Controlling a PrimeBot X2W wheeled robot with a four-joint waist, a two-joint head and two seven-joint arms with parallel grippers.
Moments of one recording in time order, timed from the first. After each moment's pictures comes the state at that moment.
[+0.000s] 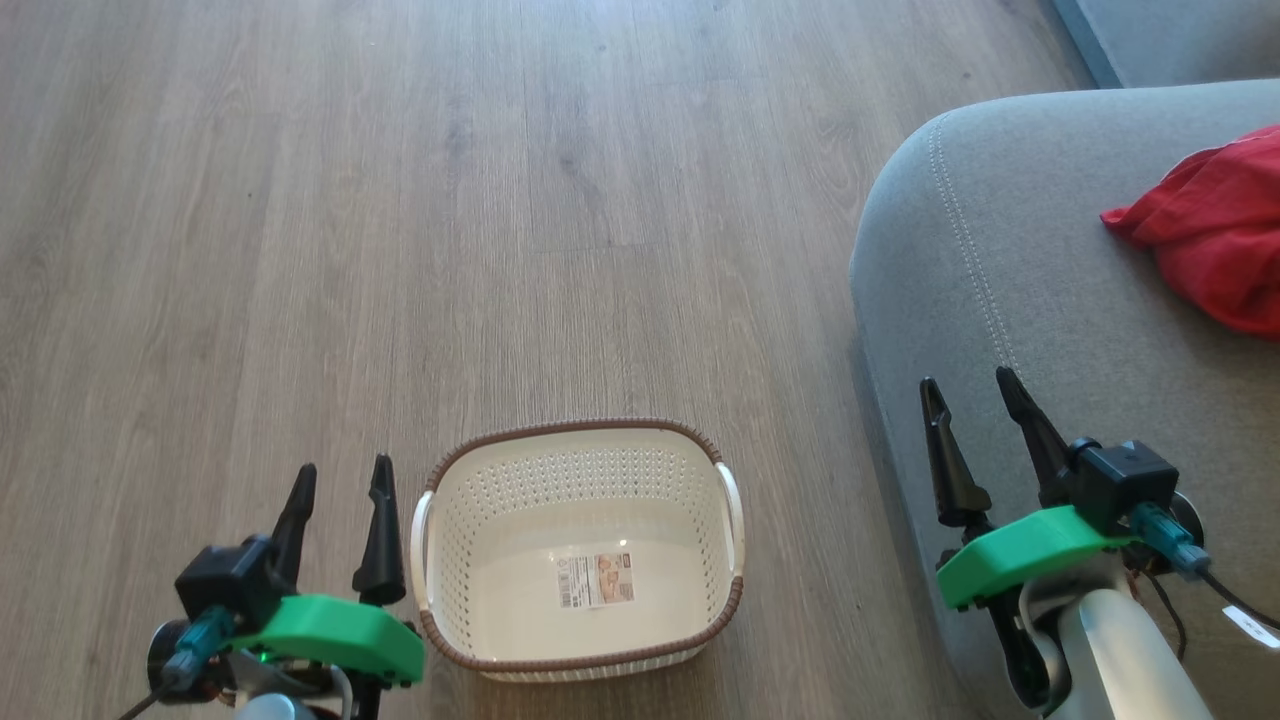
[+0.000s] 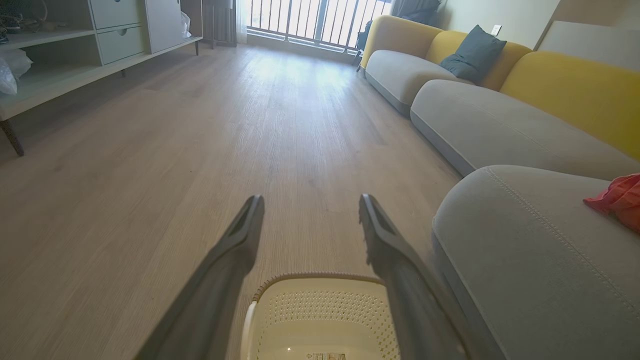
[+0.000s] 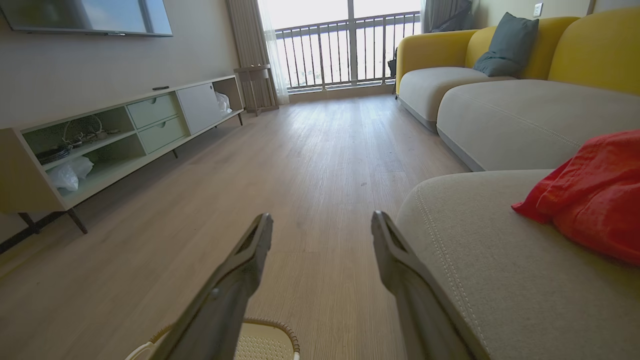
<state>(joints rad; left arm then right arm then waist) 0.01 0.05 -0.07 0.19 -0.30 0.05 -0.26 -0.13 -0.06 0.05 0.30 0.19 0.13 -0.26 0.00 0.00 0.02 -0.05</state>
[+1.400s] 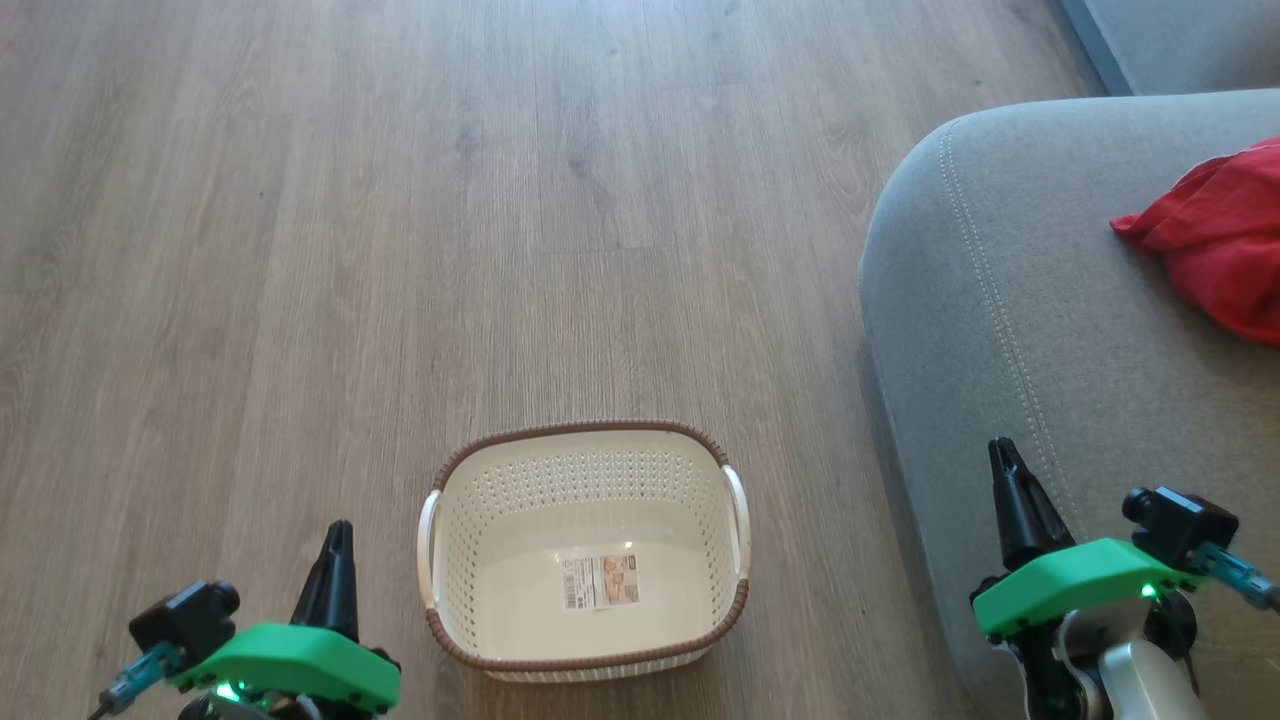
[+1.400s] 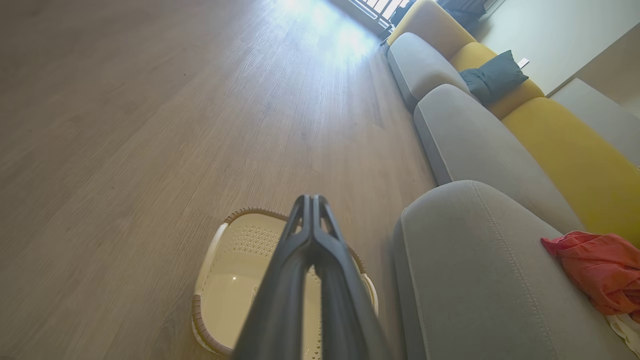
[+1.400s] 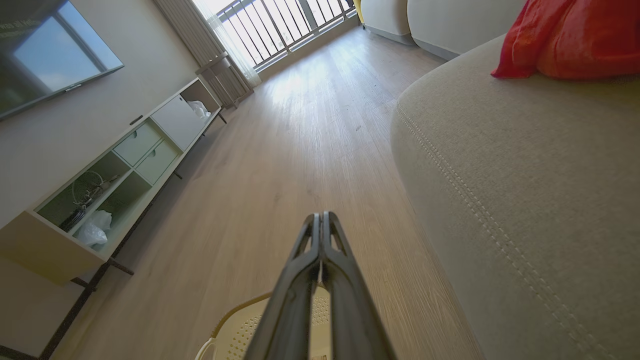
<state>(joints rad) 0.04 0.04 -0.04 0.27 -0.65 0.01 -0.16 -0.07 -0.06 0.01 0.35 0.55 0.13 -0.17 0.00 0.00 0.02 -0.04</state>
